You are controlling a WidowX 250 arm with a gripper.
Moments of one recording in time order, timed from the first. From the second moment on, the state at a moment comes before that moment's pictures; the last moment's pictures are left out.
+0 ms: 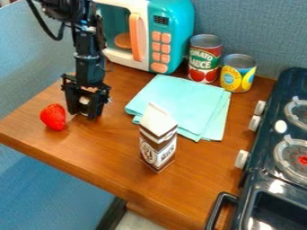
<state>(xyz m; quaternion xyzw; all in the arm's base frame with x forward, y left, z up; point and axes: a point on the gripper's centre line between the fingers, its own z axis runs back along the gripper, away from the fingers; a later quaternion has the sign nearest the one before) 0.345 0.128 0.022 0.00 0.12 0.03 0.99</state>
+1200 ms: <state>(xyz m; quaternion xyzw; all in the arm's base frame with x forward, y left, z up) 0.301 0.031 0.040 -0.01 0.14 -0.10 0.99</state>
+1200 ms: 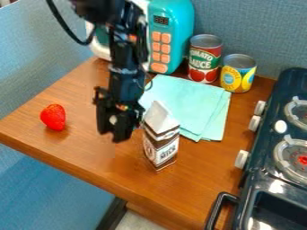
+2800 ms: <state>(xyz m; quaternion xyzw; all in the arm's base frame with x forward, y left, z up) 0.287 0.068 0.095 0.00 0.05 -0.03 1.00</state>
